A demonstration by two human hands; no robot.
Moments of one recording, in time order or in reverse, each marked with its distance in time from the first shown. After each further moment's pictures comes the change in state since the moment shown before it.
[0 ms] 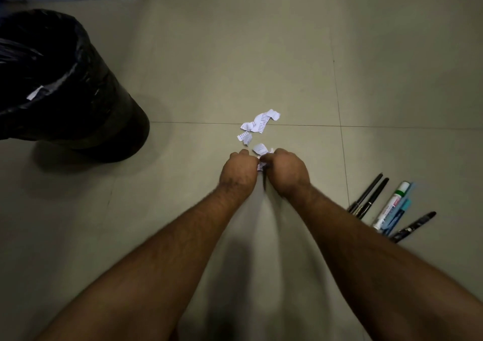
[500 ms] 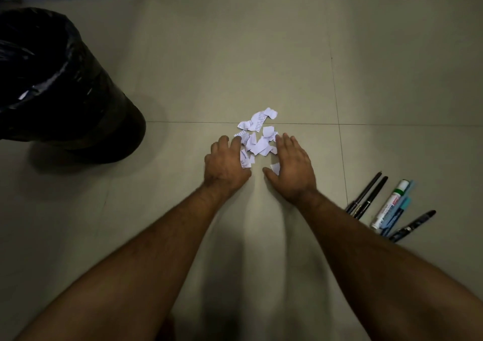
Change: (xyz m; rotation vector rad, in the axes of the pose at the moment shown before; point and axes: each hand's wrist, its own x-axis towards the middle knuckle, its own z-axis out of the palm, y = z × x) left_hand 0.000 -0.022 0.005 -0.217 0.191 -0.150; right_hand -0.008 0.037 0.024 0.035 0.233 -0.041
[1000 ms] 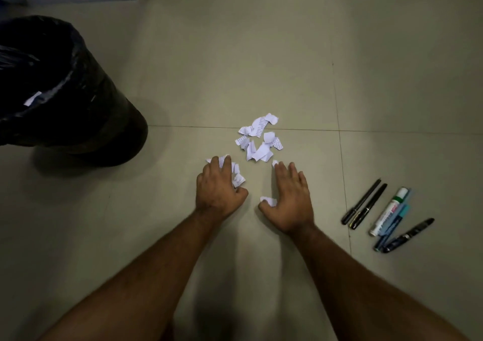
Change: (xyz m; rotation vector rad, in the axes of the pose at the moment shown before) left_hand -0.040 -0.021 0.009 0.035 0.072 -0.010; right_hand -0.055 -0.017 0.005 0.128 0.004 0.024
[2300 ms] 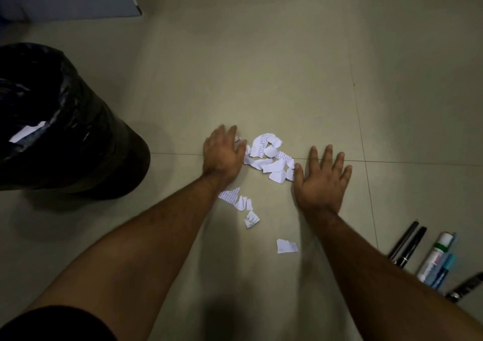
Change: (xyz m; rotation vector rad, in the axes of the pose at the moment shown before) left_hand 0.173 -0.025 0.008 -0.120 0.055 -0.013; right_hand 0.129 0.036 0.016 -0.389 0.205 0.354
